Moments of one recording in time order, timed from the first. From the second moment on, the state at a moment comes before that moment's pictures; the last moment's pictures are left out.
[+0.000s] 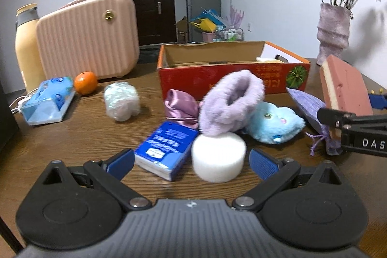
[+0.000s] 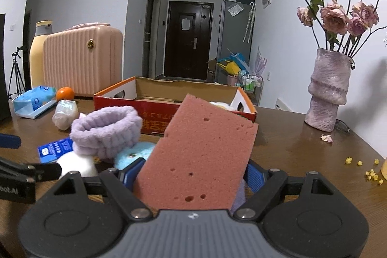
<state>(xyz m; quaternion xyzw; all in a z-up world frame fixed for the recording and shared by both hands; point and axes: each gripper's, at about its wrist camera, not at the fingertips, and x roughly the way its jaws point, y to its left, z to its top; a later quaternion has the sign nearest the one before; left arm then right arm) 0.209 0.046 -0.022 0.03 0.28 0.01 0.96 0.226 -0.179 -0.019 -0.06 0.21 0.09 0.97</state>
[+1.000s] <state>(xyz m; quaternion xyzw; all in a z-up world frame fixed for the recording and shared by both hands) 0.256 0.009 -0.043 0.04 0.32 0.01 0.95 0.240 -0.230 -0.026 -0.07 0.21 0.07 0.97</state>
